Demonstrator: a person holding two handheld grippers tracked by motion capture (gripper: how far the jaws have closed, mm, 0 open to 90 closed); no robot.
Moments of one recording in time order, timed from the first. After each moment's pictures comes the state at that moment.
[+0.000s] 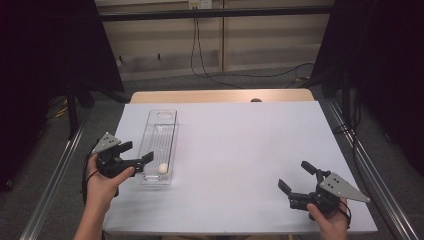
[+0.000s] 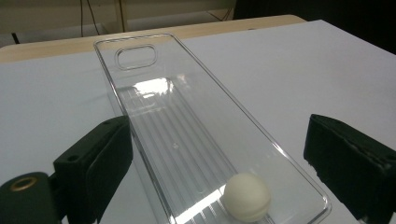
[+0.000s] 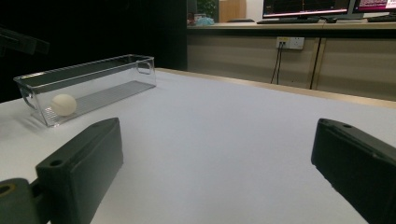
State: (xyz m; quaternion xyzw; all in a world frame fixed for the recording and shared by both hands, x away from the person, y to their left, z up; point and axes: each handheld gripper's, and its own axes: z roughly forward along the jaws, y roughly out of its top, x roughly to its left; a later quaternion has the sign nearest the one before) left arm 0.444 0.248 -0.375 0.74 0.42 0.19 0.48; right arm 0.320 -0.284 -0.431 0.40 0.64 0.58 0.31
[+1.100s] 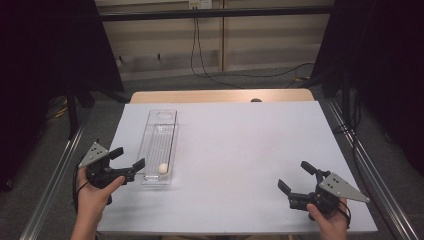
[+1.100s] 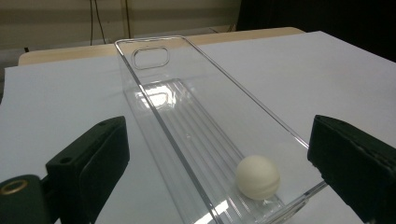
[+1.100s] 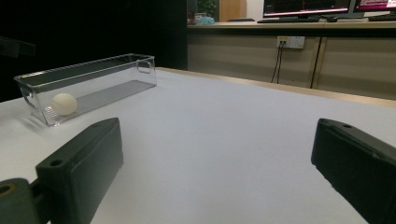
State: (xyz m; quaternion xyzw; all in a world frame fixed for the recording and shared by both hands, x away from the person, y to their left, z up) left arm 0.426 0.272 -0.388 0.73 0.42 0.21 0.50; right arm 0.320 -0.284 -0.432 0.40 0.64 0.58 0.31
